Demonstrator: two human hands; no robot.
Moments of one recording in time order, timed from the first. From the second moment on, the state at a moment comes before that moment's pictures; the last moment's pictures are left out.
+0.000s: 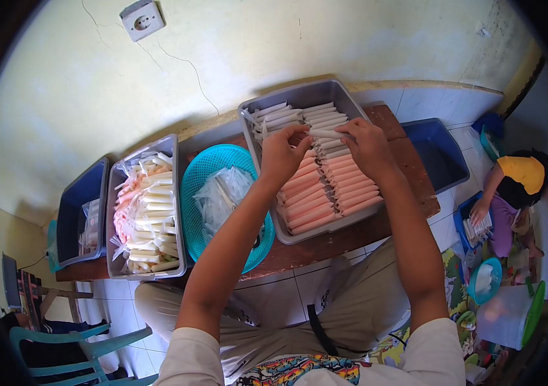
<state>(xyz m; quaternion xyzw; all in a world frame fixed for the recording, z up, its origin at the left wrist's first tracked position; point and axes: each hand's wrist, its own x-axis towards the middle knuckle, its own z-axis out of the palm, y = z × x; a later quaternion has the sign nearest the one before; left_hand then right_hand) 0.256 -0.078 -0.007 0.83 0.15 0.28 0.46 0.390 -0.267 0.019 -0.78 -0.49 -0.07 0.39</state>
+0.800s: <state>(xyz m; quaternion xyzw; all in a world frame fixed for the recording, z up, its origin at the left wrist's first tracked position) 0.336 -0.053 -0.065 0.89 0.16 0.32 0.27 0.469 -0.185 -0.031 -0.81 -0.47 -0.20 0.27</state>
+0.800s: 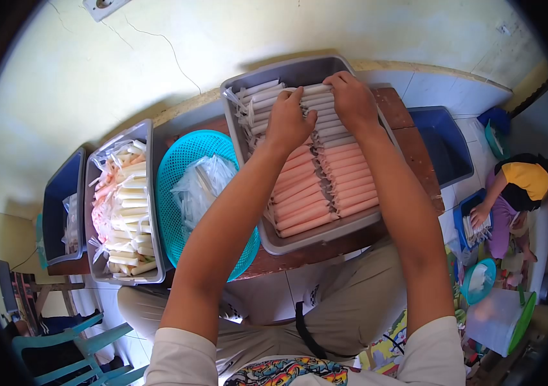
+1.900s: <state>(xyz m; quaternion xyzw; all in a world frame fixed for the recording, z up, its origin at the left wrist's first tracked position) 0.334 -0.052 -0.075 0.91 0.10 0.30 0.29 0.479 -0.176 -0.061 -0.82 -0.50 -0.25 0.13</state>
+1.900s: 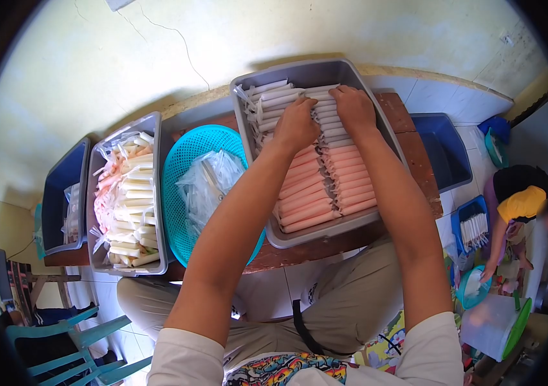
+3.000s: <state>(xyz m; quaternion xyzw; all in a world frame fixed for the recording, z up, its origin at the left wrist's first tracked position) 0.341 -0.050 -0.089 0.91 0.11 0.20 0.34 0.453 -0.178 -0.050 -0.84 -0.49 -0.14 0.17</state>
